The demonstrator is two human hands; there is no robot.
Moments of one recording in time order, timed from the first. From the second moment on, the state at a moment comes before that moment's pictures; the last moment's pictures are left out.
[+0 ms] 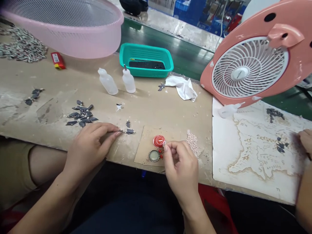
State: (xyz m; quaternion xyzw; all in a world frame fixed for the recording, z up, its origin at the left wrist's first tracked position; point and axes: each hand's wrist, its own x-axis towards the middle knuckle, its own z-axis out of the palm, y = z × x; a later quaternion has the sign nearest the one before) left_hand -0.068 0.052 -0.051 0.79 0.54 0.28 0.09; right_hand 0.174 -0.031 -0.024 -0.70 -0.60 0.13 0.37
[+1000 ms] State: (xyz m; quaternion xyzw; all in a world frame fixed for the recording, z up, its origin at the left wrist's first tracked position) left_hand -0.068 0.037 -0.054 0.73 0.49 0.40 0.26; right_hand 0.177 -0.017 -0.014 -0.70 -0.66 0.04 0.27
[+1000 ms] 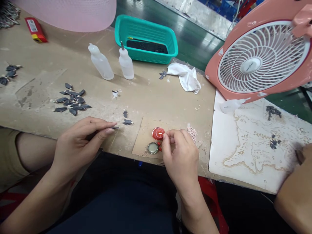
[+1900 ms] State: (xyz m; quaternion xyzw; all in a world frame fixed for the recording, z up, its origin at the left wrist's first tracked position) left_hand -0.064 0.037 -0.055 0.70 0.50 0.43 0.26; right_hand 0.178 -0.014 -0.014 -0.70 -0.66 0.04 0.26
